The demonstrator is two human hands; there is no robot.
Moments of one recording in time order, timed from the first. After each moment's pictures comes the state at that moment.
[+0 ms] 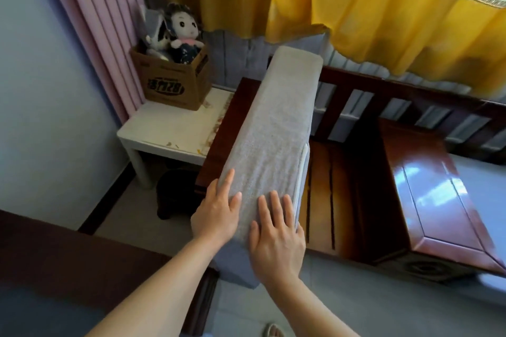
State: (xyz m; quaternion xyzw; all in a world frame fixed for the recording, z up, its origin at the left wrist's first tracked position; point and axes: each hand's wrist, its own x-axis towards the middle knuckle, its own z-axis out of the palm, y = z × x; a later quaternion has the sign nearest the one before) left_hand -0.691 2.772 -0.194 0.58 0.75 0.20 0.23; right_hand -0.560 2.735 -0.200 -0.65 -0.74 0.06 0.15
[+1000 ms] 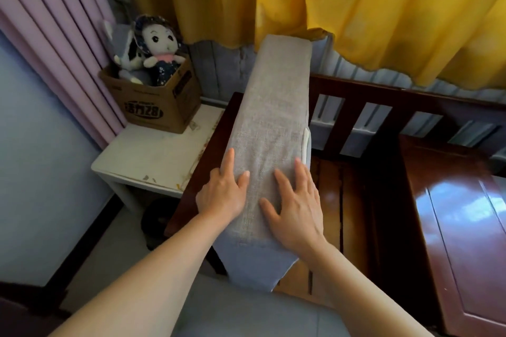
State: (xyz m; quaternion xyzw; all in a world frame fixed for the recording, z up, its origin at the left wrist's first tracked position) left_hand -0.613 3.014 -0.181 0.56 0.80 0.14 0.19; right_hand -0.459 2.995 -0.182 -0.61 -0.76 0.14 0.17
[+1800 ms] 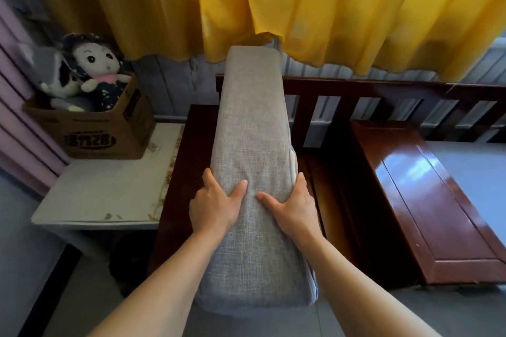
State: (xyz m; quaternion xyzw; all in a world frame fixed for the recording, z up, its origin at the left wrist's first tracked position) left_hand -0.622 3.028 -0.183 0.57 0.77 0.19 0.21; right_hand -0.475 3.003 -0.191 -0.75 -0.50 0.31 0.30
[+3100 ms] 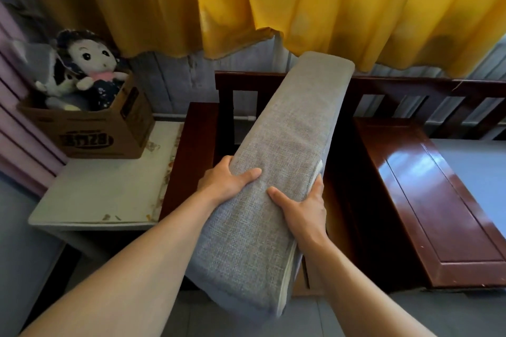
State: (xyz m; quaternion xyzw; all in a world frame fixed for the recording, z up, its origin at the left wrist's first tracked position) left_hand -0.626 3.091 -0.182 0.60 0.67 0.15 0.41; right_hand -0.468 3.011 -0.200 -0.73 -0.36 0.38 0.43
